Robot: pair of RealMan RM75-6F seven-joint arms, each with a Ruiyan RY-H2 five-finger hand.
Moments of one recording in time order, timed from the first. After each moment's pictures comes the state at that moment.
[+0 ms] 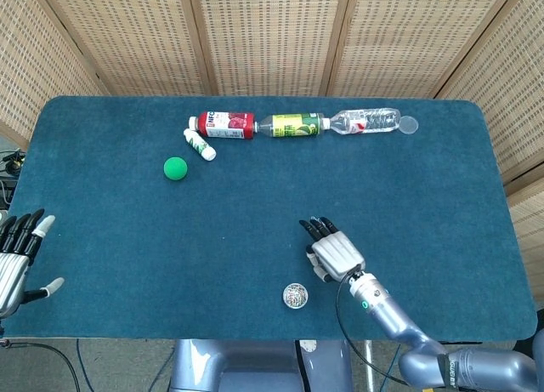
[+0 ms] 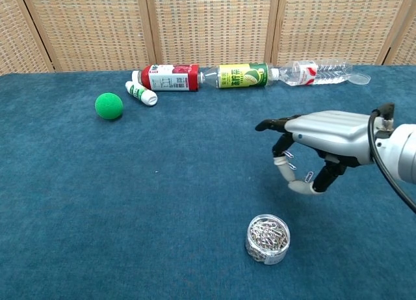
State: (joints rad) left arm -0.11 -1.07 -0.02 -1.62 1.58 1.51 0.05; right arm 0.70 -1.46 0.07 -1.72 -1.15 0.96 -0.52
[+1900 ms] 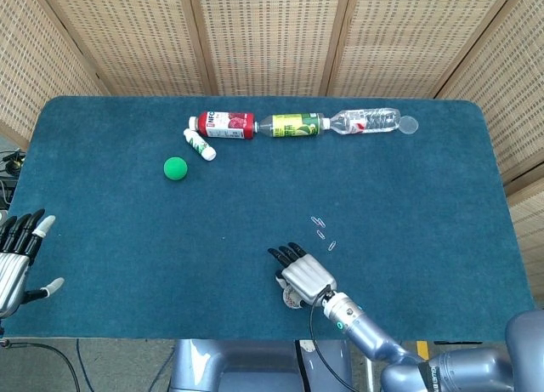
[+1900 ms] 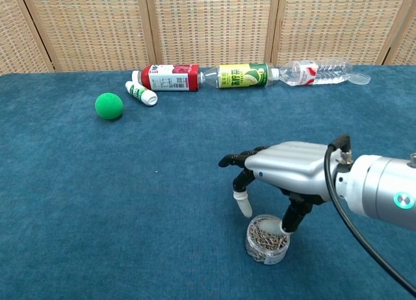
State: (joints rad) left arm -0.11 -1.07 -0.02 -1.61 1.58 1.51 0.05; right arm 0.79 -1.53 0.02 -1.81 -1.03 0.96 -0.65
